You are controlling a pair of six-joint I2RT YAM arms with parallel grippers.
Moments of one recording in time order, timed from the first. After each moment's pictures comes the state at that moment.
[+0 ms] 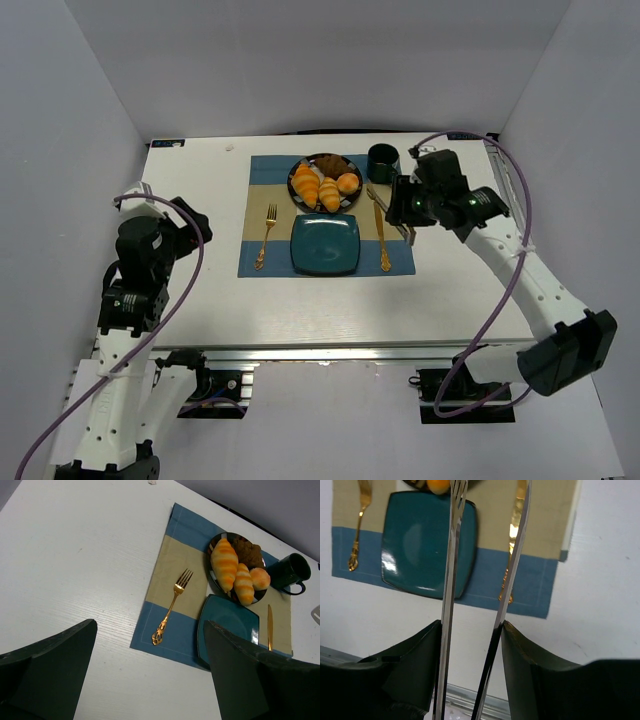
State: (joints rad) left arm -0.09 0.69 0.98 -0.62 -0.18 -0.45; right arm 0.45 1.29 1.33 -0.83 0.00 0.33
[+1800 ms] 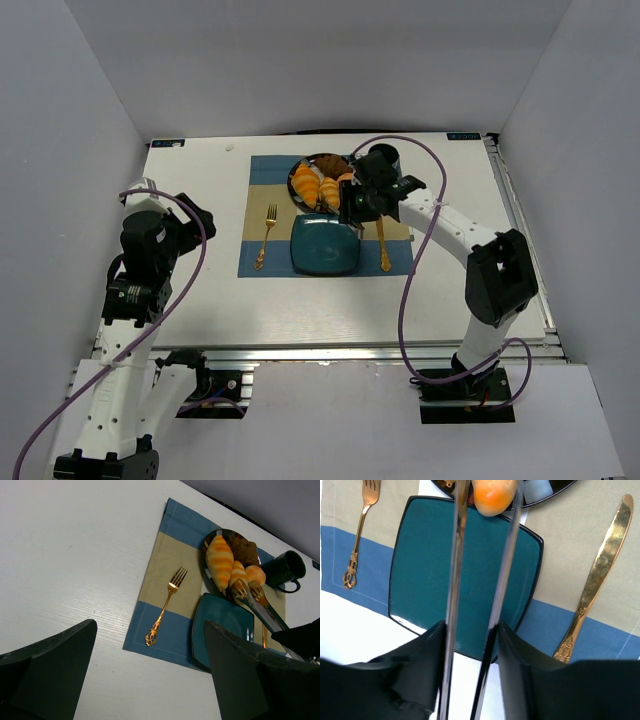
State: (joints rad) left arm -0.09 0.73 0.95 -0.57 -0.15 -0.48; right arm 0.60 1.78 1.46 -0.55 -0.05 0.35
